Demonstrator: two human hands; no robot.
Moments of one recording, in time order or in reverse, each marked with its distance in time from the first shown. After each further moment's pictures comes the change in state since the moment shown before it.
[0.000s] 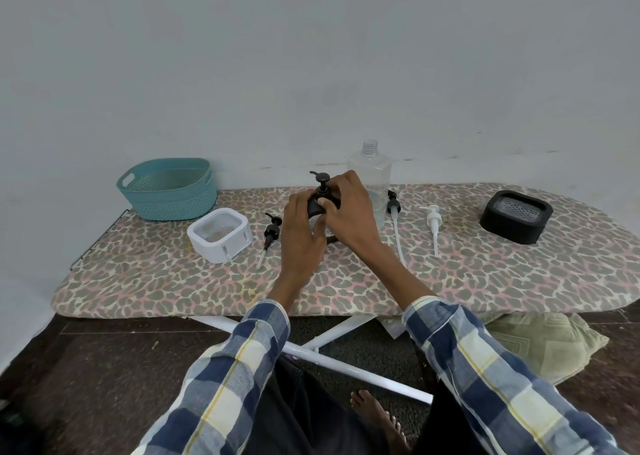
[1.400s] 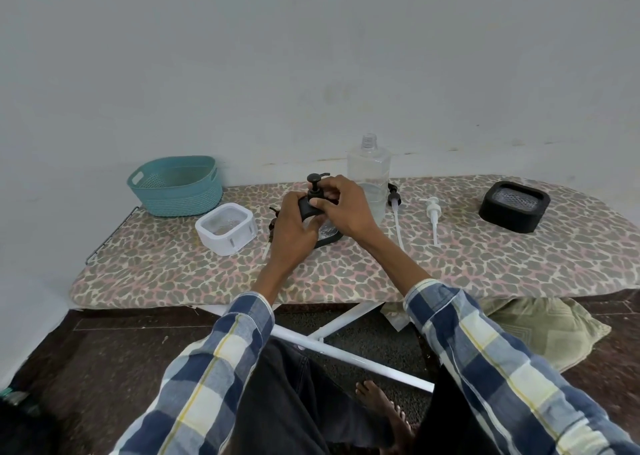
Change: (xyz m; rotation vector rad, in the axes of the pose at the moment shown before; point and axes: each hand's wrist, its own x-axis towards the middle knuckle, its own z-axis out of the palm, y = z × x) left_hand 0.001 0.000 -0.034 -0.028 -0.165 -0.172; right_hand -0.007 -0.016 -0.005 0.197 -0.131 0.139
